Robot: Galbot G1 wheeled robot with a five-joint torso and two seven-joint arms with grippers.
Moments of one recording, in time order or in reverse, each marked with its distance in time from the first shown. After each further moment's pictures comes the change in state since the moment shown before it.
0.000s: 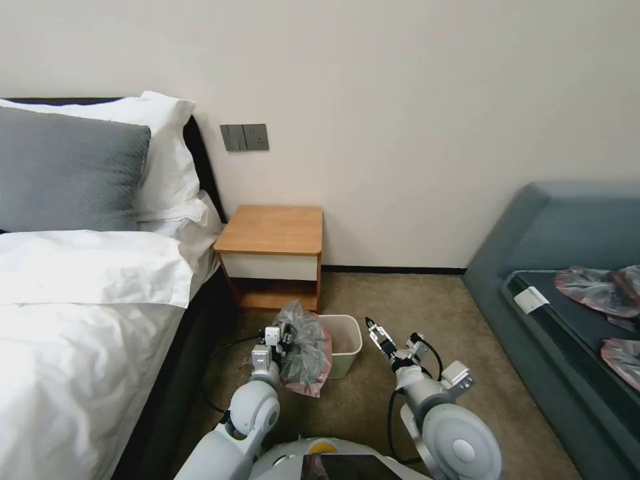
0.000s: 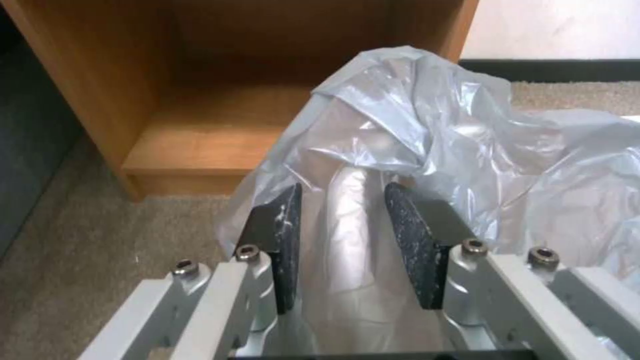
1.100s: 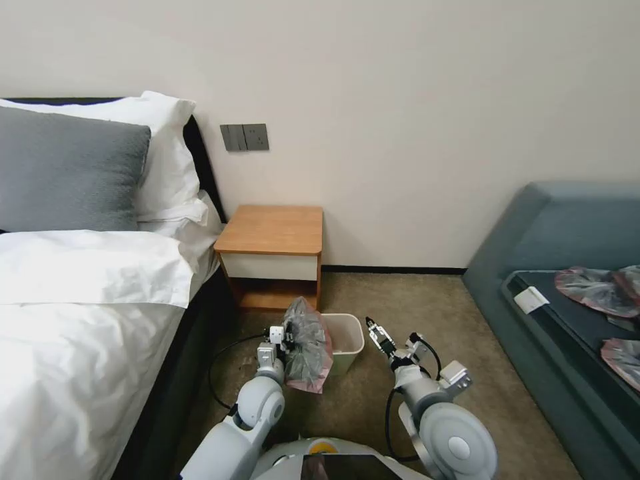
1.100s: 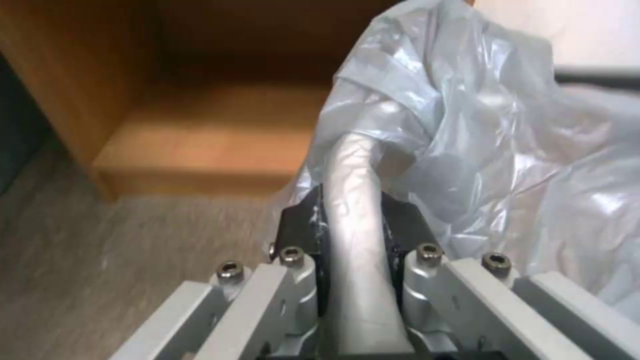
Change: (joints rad) left arm -0.045 -0.011 0.025 0.082 -0.027 -0.102 0.016; right arm 0.012 0.014 0.002 -0.014 -0.017 0.007 -0.008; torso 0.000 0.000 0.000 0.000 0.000
